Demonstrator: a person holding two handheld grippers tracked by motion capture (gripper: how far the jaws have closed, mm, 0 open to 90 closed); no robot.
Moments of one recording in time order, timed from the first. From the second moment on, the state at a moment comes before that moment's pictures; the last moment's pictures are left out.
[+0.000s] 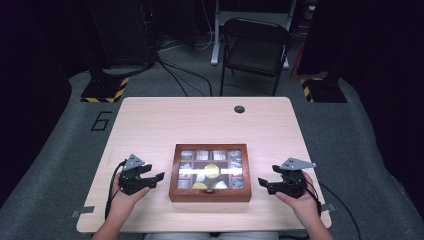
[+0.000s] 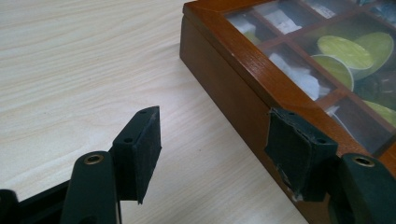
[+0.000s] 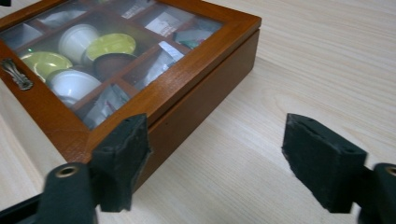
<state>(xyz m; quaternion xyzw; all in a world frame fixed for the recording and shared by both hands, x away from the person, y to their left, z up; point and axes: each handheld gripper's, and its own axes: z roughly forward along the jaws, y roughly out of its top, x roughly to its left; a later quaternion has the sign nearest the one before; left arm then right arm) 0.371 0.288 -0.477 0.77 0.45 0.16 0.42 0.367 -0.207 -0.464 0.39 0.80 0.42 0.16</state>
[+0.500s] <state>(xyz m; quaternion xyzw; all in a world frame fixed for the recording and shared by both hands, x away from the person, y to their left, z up) 0.350 0.282 -0.467 0.77 0.43 0.15 0.44 0.350 -0.198 -0.458 0.35 0.81 0.44 0.15</state>
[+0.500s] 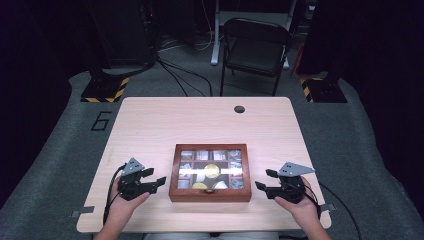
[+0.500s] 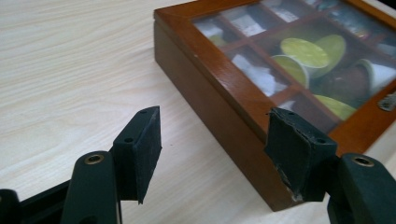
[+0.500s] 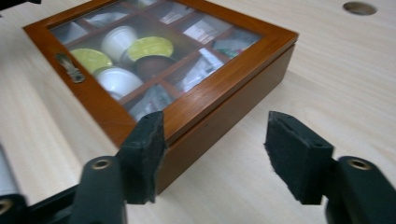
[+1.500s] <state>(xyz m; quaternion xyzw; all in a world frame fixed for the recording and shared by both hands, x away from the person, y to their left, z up) 0.321 0.264 -0.463 0.79 0.40 0.14 0.45 0.320 -0.184 -0.462 0.34 0.82 0.43 0.14</state>
